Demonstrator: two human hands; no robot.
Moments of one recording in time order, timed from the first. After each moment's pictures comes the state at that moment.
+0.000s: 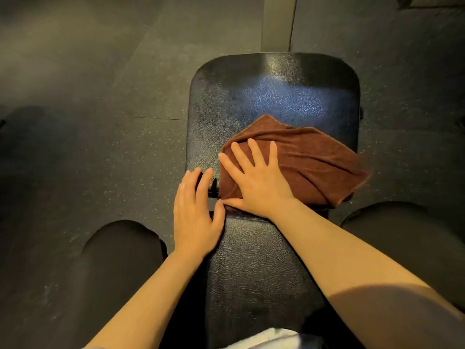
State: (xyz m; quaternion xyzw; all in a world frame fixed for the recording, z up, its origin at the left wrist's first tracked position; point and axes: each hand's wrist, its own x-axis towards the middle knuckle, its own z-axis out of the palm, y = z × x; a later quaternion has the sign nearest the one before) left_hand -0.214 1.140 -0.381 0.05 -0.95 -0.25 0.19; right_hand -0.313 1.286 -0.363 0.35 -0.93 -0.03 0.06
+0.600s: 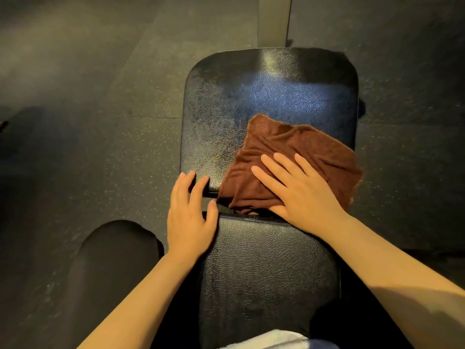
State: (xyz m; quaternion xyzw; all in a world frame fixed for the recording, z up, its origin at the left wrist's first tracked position) left_hand -0.214 1.142 -0.383 0.07 -0.95 -0.22 0.18; right_hand -0.303 1.372 -0.370 0.39 -0.91 0.01 0.11
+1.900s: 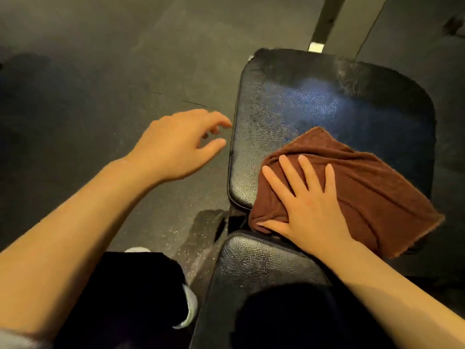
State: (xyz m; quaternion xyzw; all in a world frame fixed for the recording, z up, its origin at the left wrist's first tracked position) left_hand -0.296 1.019 -0.264 -0.03 -0.98 -0.17 0.02; right_hand -0.307 1.273 -0.359 0.33 -0.94 -0.06 0.02
